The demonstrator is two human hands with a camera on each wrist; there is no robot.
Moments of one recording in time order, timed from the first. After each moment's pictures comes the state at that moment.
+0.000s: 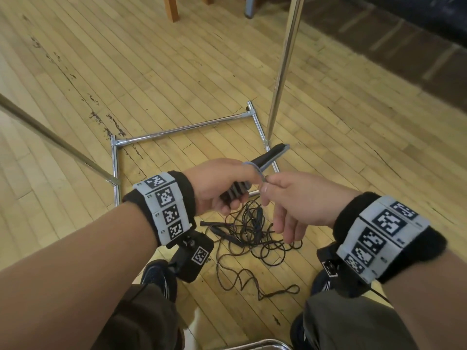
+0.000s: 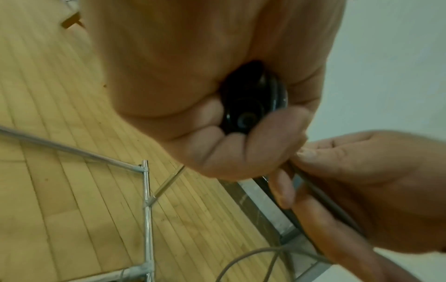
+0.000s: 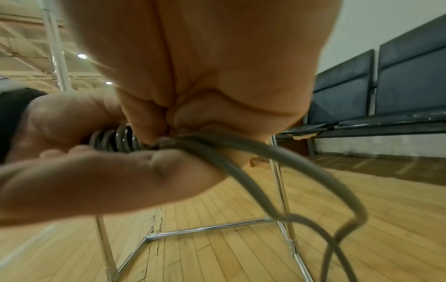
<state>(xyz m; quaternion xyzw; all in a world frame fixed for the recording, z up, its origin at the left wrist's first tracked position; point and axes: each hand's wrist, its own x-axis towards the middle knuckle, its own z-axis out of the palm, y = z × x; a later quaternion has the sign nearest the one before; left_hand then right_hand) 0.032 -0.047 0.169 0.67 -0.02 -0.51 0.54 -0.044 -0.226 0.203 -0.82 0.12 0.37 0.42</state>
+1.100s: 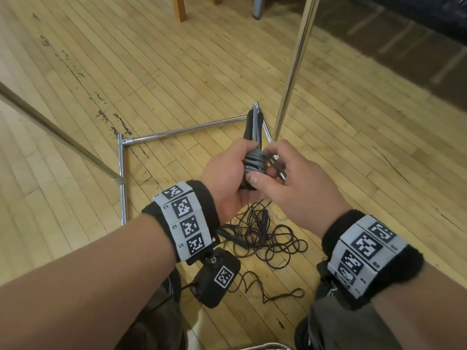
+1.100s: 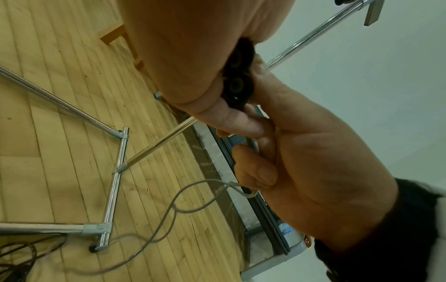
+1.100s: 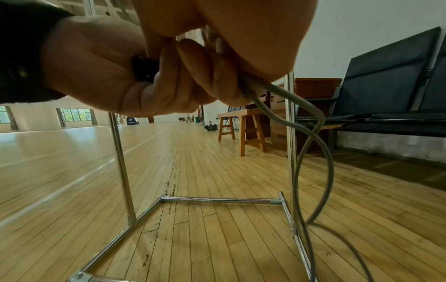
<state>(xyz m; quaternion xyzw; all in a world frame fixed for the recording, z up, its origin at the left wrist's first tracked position) 0.018 -0.068 0.177 0.52 0.18 -0.35 0.76 -0.039 -0.204 0.184 -0.92 0.03 0.03 0.38</state>
